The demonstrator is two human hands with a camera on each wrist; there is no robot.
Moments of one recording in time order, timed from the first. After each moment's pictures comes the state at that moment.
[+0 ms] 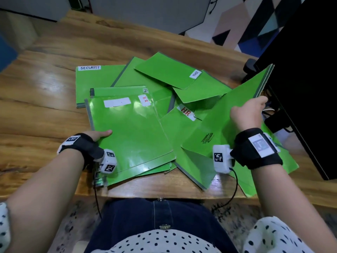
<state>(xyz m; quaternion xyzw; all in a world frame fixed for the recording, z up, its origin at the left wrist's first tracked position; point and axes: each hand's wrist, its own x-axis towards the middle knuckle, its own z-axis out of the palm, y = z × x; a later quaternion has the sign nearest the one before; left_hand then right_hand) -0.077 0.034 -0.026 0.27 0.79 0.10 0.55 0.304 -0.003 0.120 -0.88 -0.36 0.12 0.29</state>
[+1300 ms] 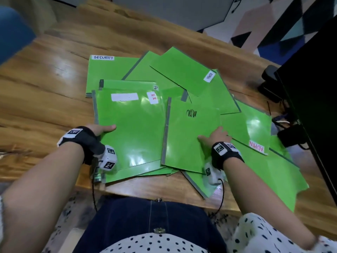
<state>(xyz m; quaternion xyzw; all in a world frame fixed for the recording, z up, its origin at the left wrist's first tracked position) -0.084 0.029 -0.022 0.27 0.80 0.08 0.54 0.302 0.045 -0.039 -0.87 -0.45 0.18 -0.09</state>
